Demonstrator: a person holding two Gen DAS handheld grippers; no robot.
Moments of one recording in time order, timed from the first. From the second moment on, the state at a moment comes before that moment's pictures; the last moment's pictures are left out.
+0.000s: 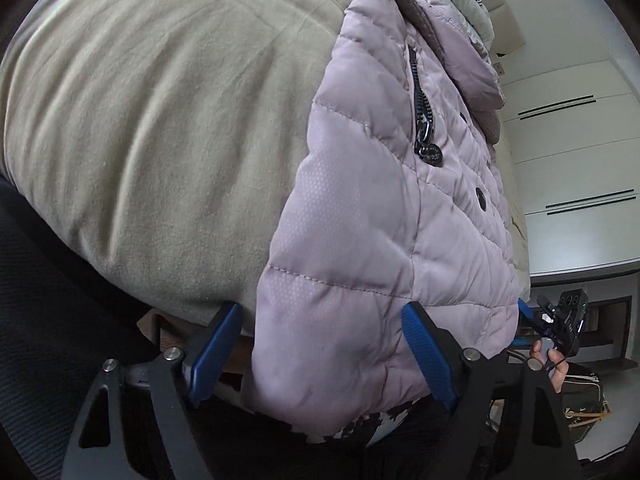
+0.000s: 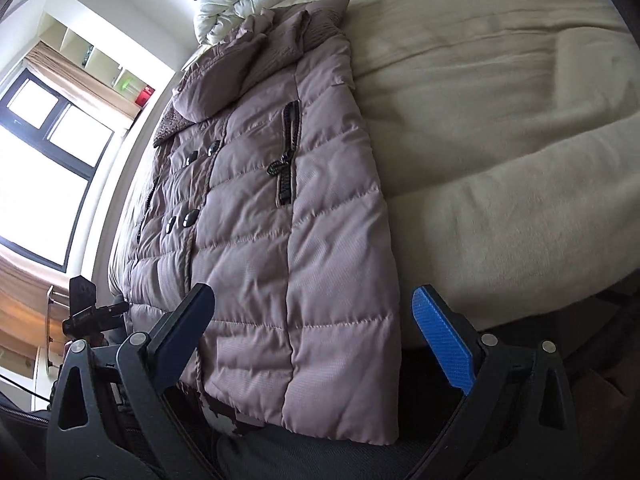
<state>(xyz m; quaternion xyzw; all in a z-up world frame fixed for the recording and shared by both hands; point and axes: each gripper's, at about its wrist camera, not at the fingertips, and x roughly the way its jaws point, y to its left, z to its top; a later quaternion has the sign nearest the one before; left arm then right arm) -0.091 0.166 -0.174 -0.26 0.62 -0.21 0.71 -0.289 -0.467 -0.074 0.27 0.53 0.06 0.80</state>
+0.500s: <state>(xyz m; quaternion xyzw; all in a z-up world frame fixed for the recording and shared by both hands) -0.094 0.160 -0.162 -0.25 0.62 -0.25 0.70 -0.291 -0.485 -0.105 0.34 0.59 0.07 0.73</state>
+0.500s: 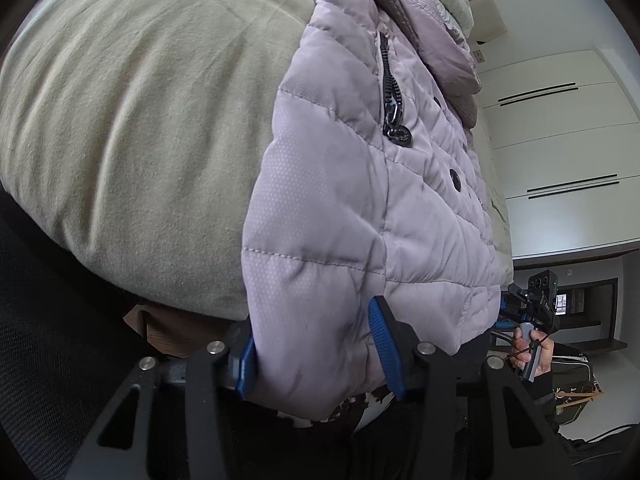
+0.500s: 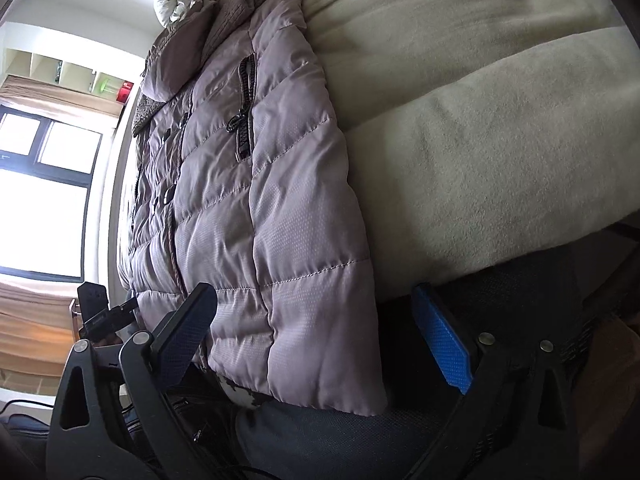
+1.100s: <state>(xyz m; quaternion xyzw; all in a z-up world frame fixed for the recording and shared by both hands) -0.113 0.140 -0.127 -0.17 0.58 -0.26 0.75 -0.301 -0.454 -0.094 0.27 0.61 0.08 0.74</state>
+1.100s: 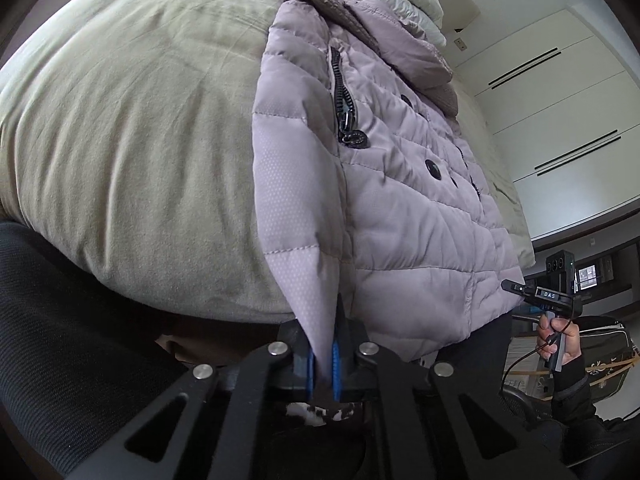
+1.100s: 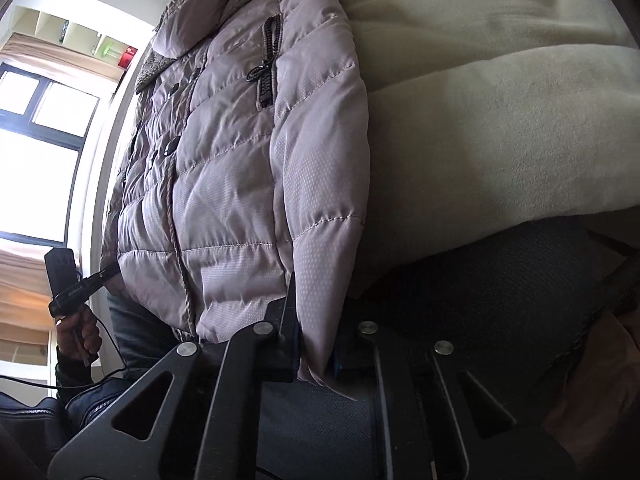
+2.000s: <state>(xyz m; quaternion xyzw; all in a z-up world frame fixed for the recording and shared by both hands) 0.022 0.193 0.007 -0.50 0.33 -0.35 0.72 -0.186 -0.491 0.094 0.41 0.33 0.15 0.84</state>
